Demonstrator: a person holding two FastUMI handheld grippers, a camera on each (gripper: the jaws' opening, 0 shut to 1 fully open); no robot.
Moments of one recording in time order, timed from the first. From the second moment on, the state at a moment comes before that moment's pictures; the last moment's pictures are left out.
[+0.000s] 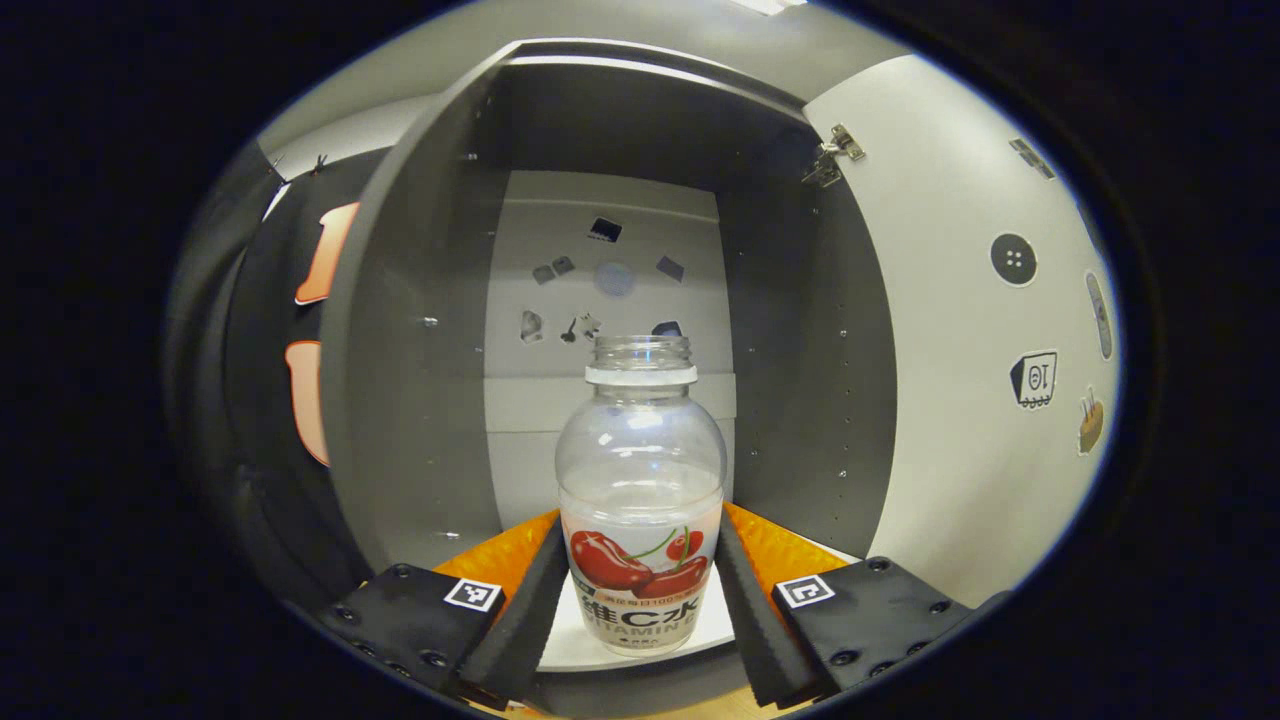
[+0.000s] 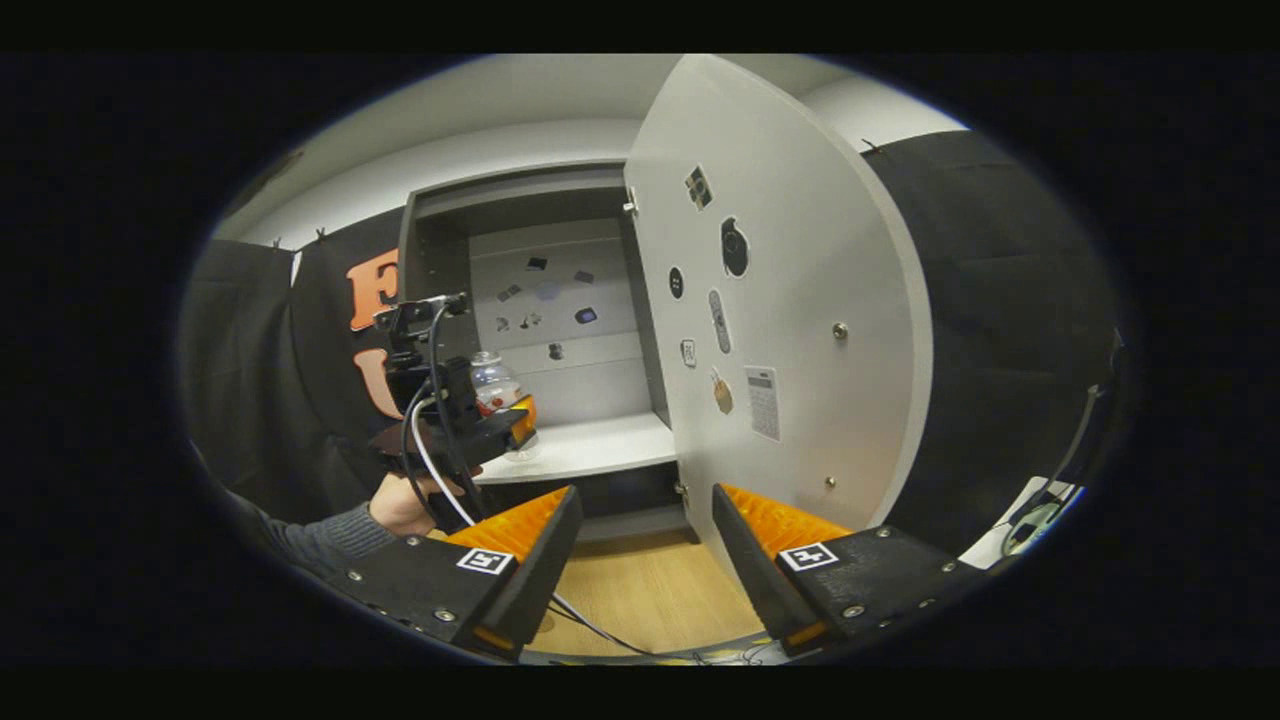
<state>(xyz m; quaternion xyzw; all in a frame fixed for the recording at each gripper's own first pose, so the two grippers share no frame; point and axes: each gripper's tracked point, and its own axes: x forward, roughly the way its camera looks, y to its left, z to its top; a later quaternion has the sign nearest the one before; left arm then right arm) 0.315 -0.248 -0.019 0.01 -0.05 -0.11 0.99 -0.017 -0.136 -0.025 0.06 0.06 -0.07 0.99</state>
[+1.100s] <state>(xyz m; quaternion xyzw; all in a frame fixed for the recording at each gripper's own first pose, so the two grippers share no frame) 0.108 -0.156 -0.334 0.03 0.11 -0.01 0.99 -0.108 -0.153 -0.147 0.08 0.19 -0.04 0.98</state>
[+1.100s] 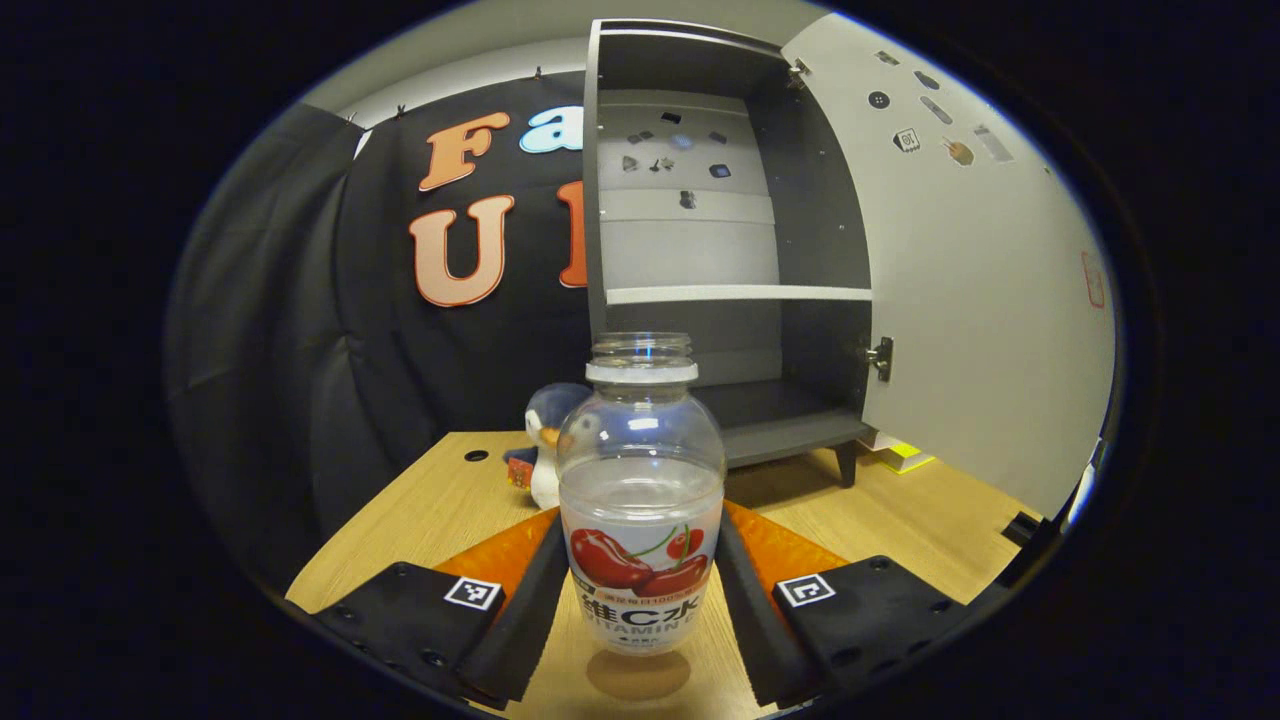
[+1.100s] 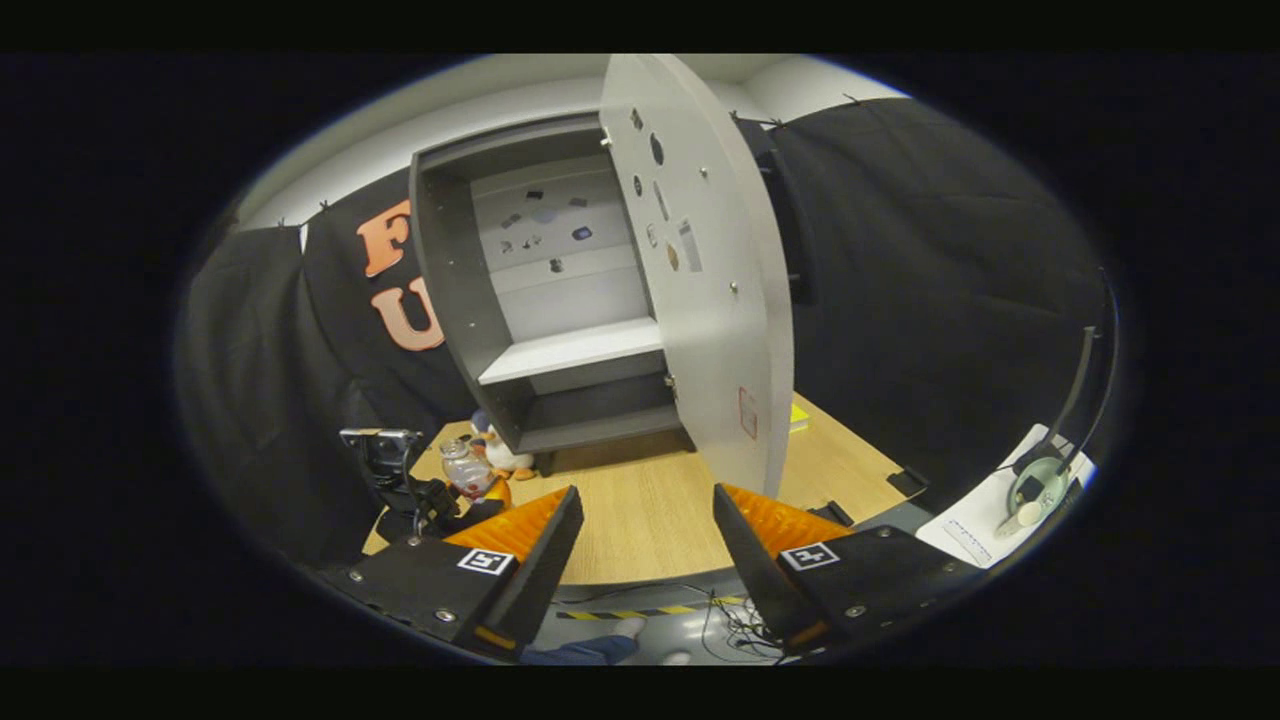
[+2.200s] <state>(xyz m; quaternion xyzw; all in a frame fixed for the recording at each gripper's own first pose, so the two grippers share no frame) 0.069 -0.143 -0.420 0.02 0.14 -0.01 0.99 -0.102 -0.150 -0.203 0.09 0.27 -0.05 0.96</state>
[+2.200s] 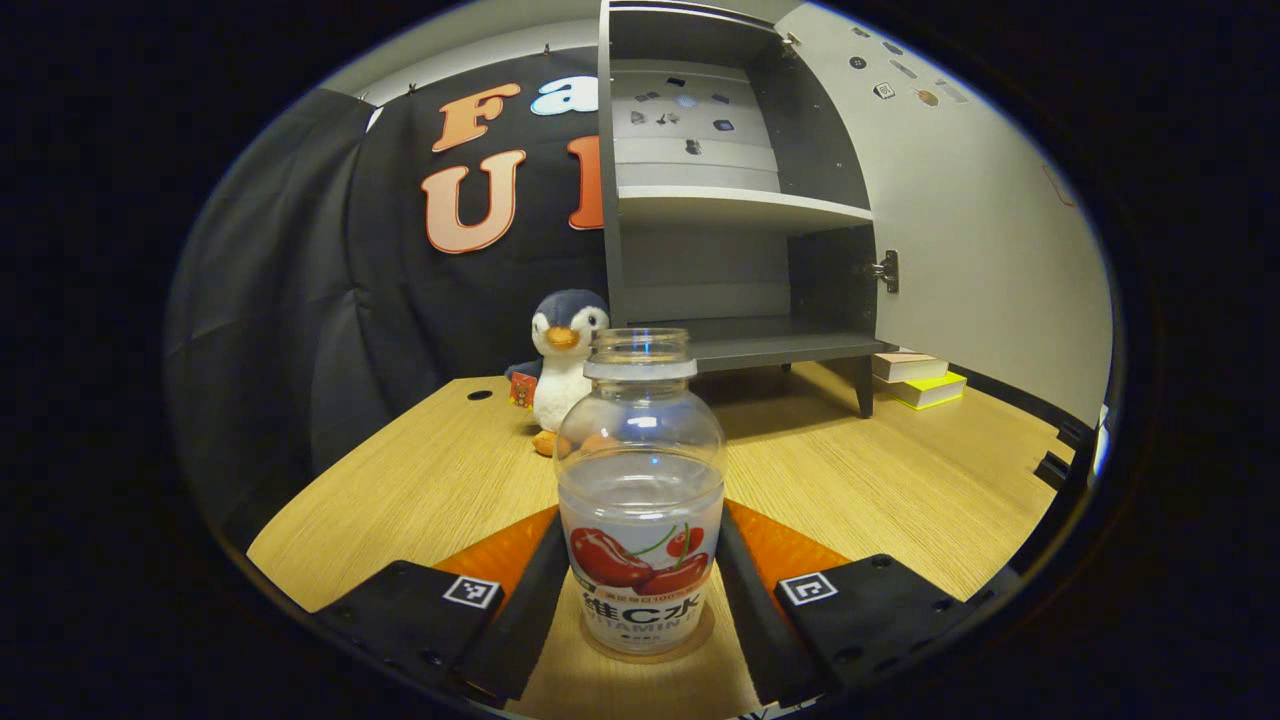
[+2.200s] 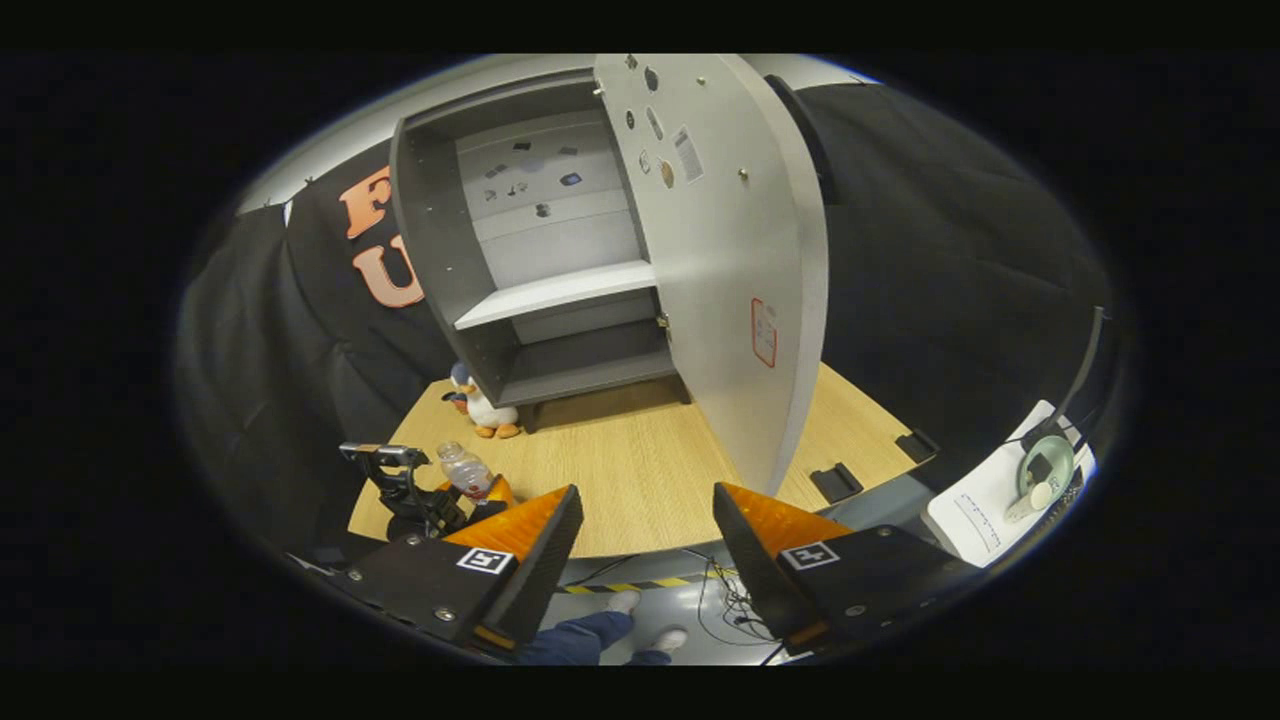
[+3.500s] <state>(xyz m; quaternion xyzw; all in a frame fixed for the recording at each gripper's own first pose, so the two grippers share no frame) 0.062 -0.132 -0.302 0.03 0.05 0.00 1.00 -0.114 -0.146 -0.172 0.12 0.22 -0.02 0.97</state>
